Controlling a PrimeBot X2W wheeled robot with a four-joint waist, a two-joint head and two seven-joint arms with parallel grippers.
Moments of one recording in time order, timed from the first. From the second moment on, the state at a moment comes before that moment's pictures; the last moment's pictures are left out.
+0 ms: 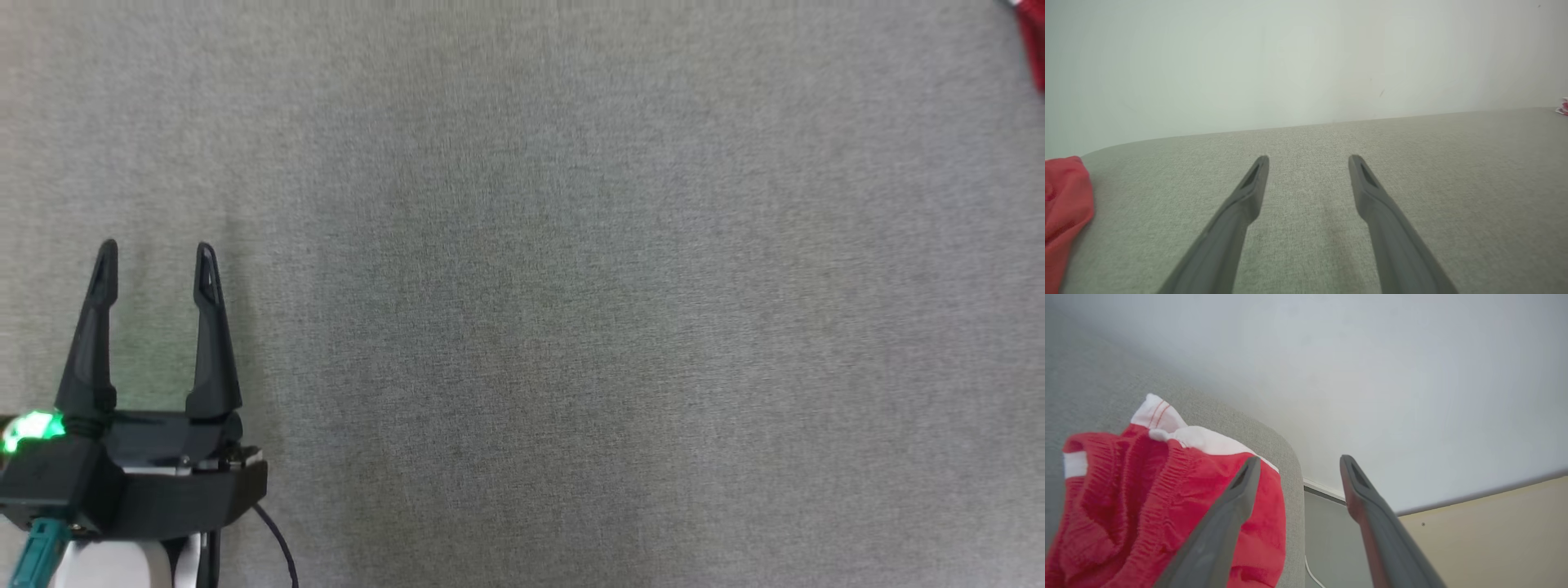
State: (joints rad) left arm -0.24 0.10 0.08 -0.12 -0.08 -0.13 -0.26; right arm -1.32 -0.91 0.62 0.96 0.24 0.13 -0.05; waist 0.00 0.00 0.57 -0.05
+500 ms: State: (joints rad) left arm -0.10 0.09 0.11 0.00 -0.09 -0.13 -0.26; right arm -1.04 -0.68 0.38 0.93 0.26 0.13 -0.26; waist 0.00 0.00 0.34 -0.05
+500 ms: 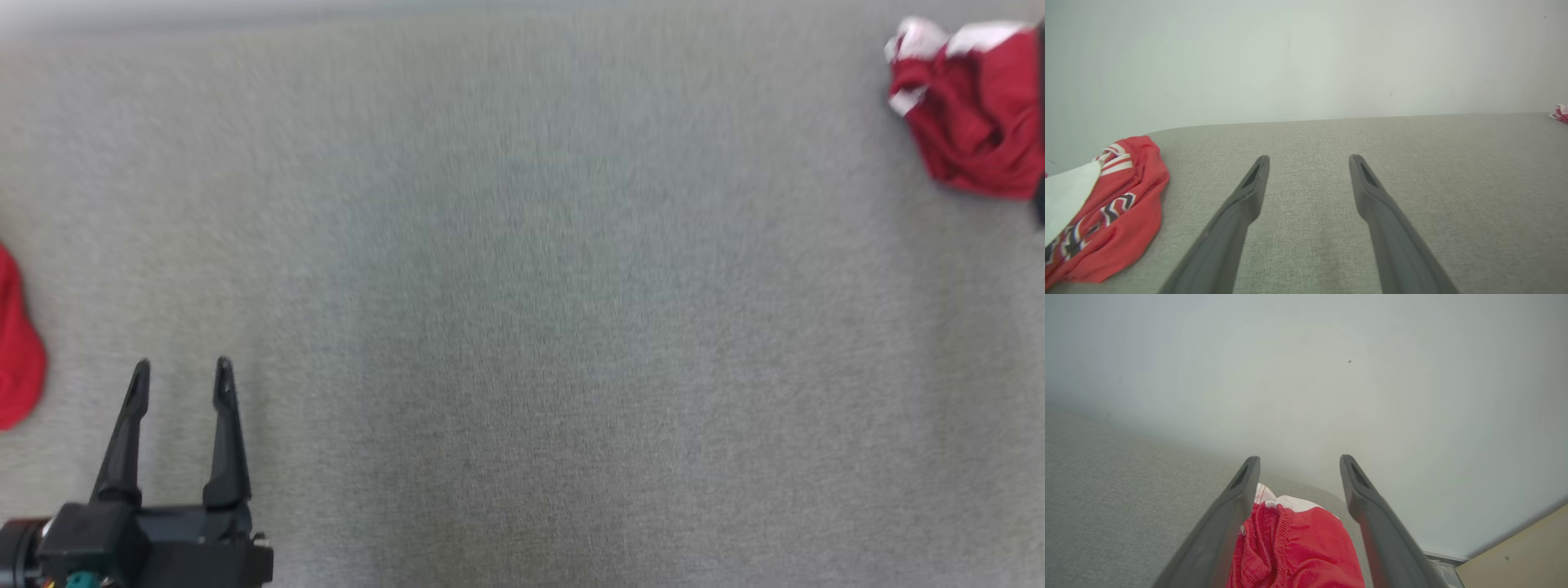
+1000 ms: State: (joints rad) left arm -0.02 0.07 0.11 0.05 -0.10 -0.13 -0.26; right arm -0.54 -0.43 0.03 0.54 0.16 0.13 -0.26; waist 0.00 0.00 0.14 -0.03
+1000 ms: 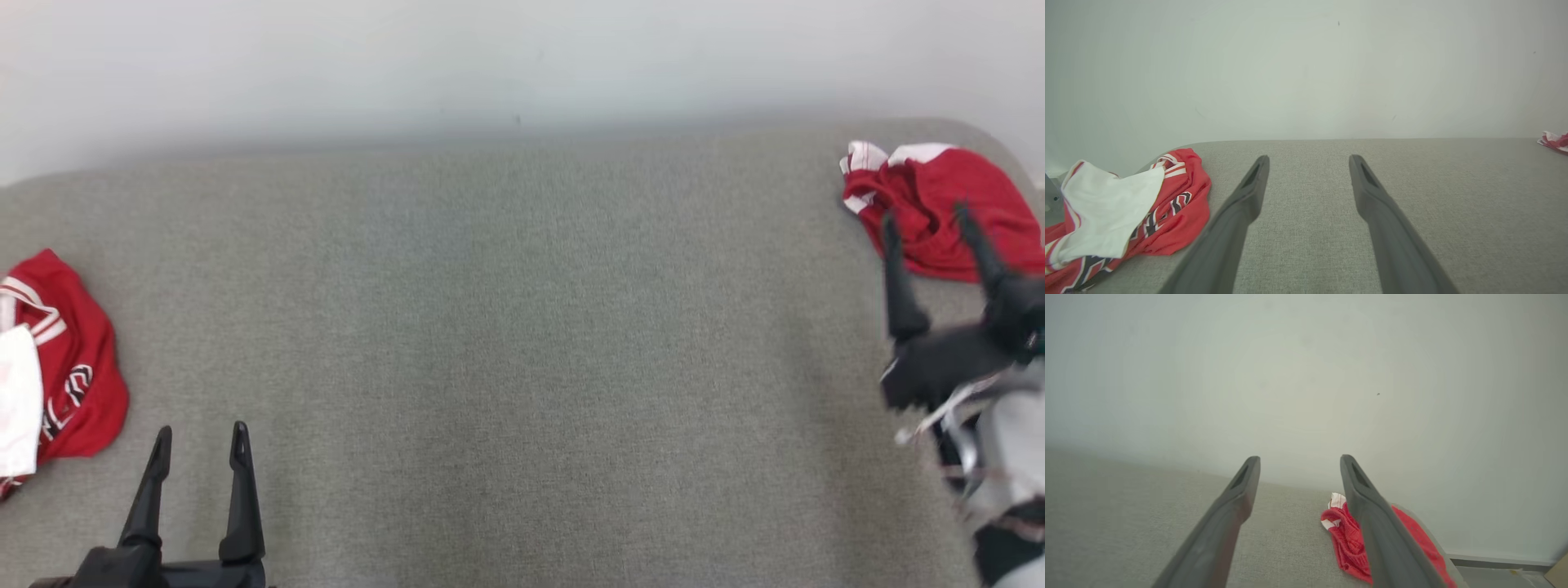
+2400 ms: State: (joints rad) left arm 0.07 0.07 0.13 0.14 -0.08 -0.13 -0.26; right arm 0.03 -0.07 -0.03 0.12 0.08 0.13 -0.26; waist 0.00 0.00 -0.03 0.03
